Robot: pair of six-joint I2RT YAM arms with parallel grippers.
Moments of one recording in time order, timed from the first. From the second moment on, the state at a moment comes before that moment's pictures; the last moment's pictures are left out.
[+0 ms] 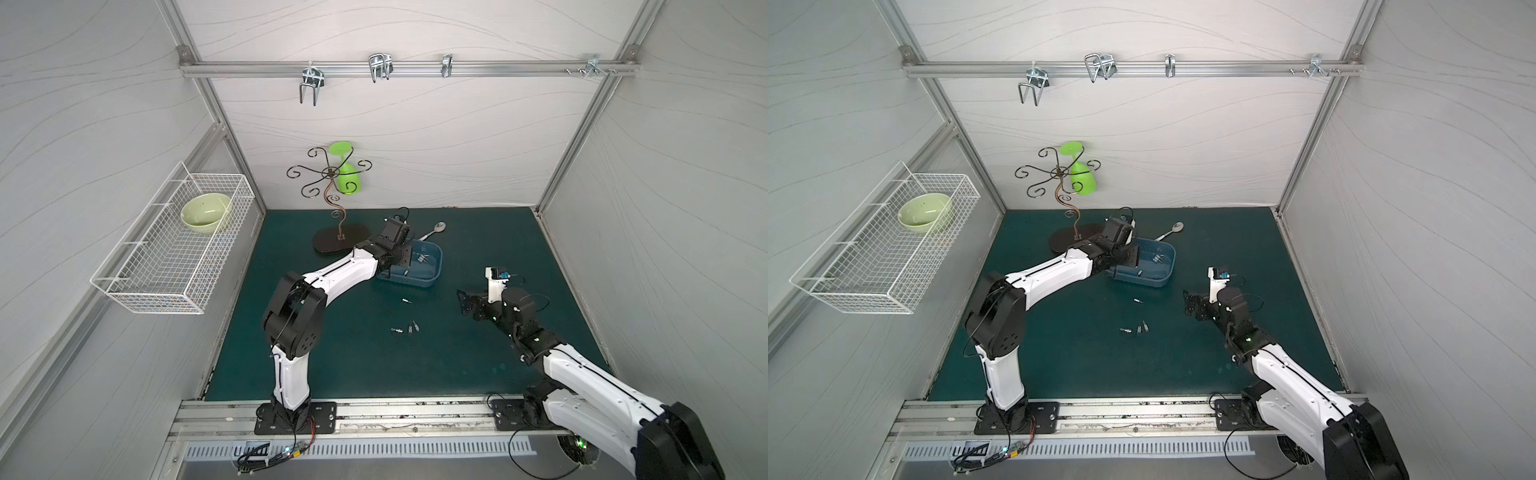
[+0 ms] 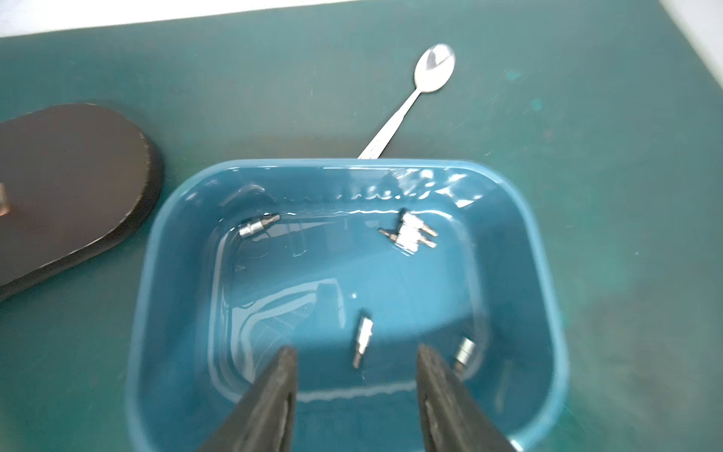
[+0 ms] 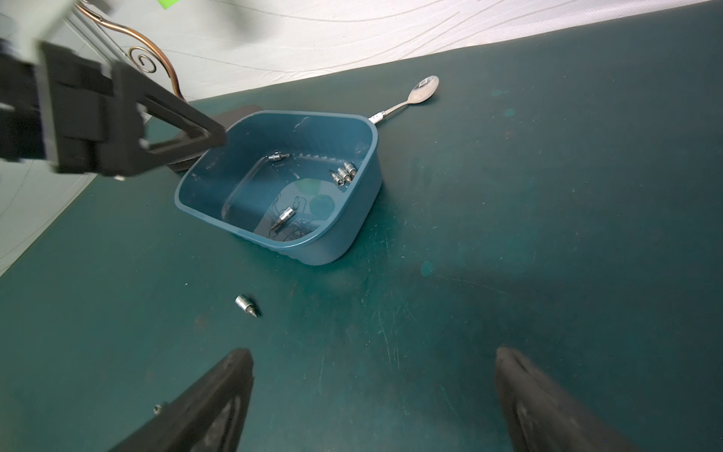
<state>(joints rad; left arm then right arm) -0.60 1.83 1.42 -0.38 -0.13 -0.34 0.50 0.91 0.36 0.11 0.03 0.31</state>
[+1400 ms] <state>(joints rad) -0.60 1.12 0.52 -0.23 -0.35 -0.42 0.99 1.41 0.86 -0.59 0.13 0.34</state>
